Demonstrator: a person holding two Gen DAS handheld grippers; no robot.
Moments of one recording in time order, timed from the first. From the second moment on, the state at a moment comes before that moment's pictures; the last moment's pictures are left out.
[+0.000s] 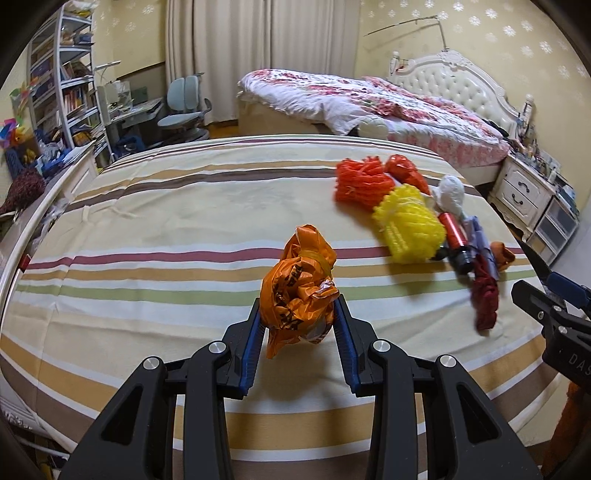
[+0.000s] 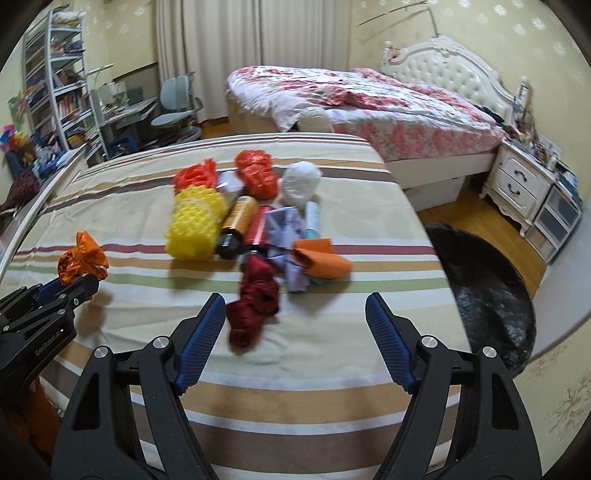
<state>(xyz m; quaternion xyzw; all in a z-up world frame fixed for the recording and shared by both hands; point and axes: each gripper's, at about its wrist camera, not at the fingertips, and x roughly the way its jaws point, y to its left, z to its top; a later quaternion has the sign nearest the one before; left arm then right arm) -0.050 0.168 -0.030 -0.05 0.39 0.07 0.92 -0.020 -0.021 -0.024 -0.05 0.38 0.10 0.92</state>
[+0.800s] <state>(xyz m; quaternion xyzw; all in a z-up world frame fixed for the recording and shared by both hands) -0.058 0.180 -0.026 -0.07 0.37 0.06 0.92 -0.023 0.002 -0.034 -0.06 0.40 0.13 0.91</state>
